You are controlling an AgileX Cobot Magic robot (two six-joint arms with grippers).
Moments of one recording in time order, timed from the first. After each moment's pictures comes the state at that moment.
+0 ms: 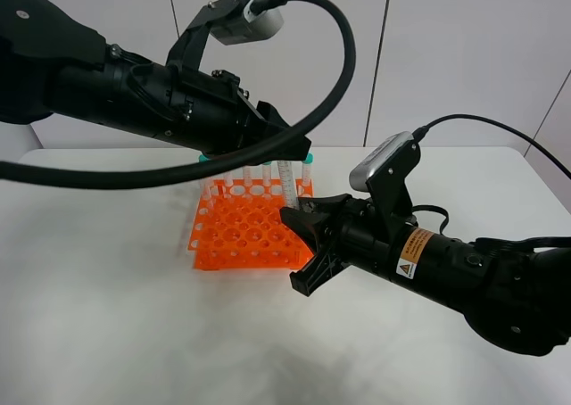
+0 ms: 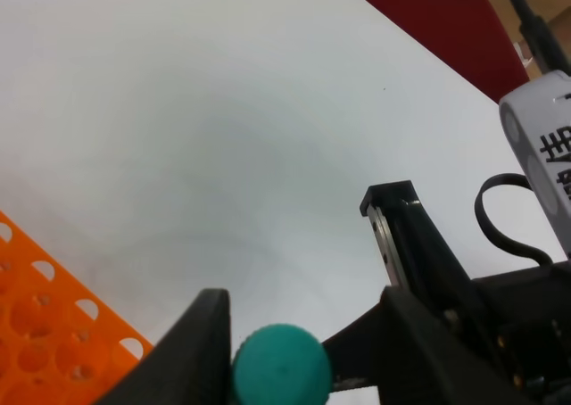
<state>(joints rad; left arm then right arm) -0.54 1.49 -1.13 -0.98 0.50 0.87 0.63 1.58 -0.46 -0.24 -0.86 0.09</state>
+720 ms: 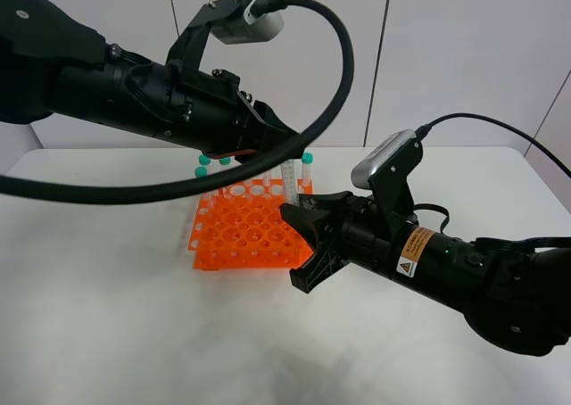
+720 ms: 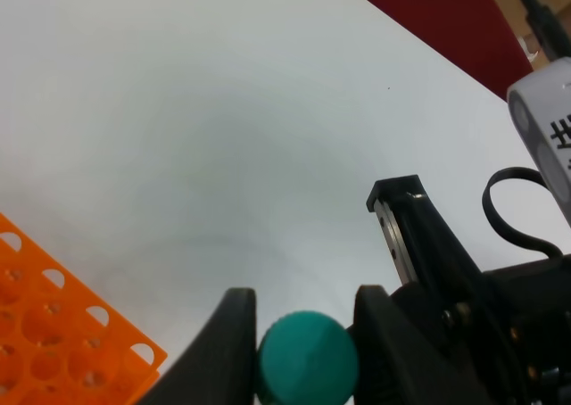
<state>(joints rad) -0.54 1.49 -1.13 -0.98 0.50 0.90 0.63 1.58 -0.46 -0.24 -0.88 0.09</state>
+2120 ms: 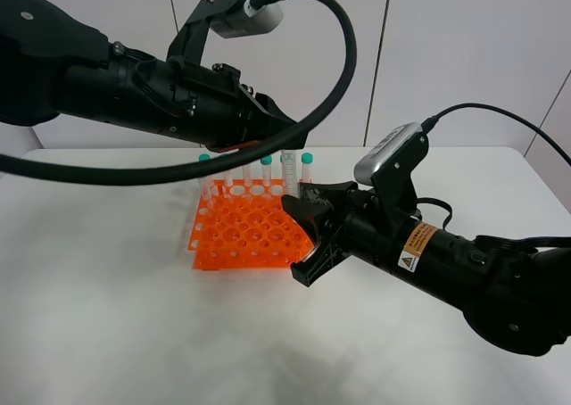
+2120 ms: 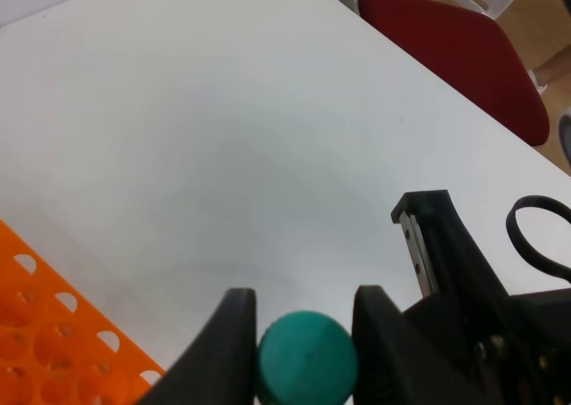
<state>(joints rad) -0.54 1.50 -1.13 -1.02 0.44 0.92 0.63 1.58 -0.46 -0.18 -0.90 -0.01</state>
